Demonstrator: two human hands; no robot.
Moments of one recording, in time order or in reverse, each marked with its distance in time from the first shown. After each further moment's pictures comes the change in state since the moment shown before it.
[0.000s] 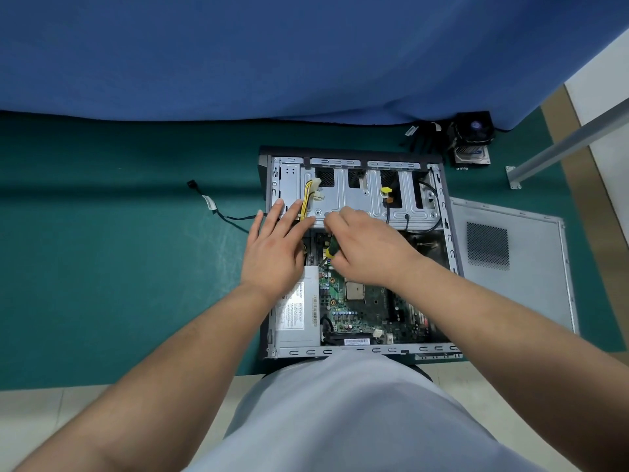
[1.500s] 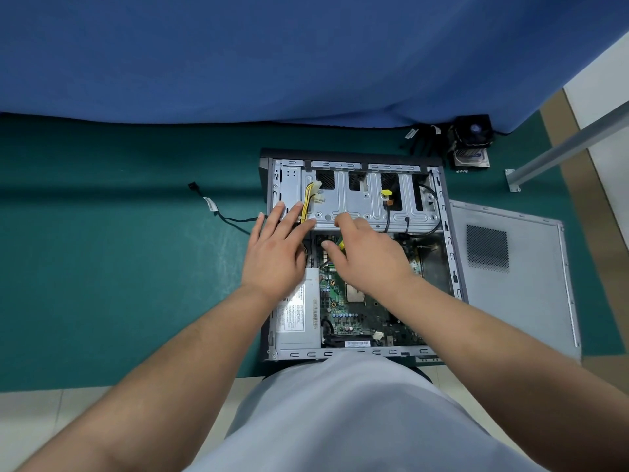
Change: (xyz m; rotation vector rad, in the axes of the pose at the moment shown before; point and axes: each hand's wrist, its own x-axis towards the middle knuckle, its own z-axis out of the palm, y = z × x) left_hand 0.001 0.000 -0.002 -0.024 -0.005 -0.002; right_hand -0.007 -0.016 0.014 0.077 0.114 0.298
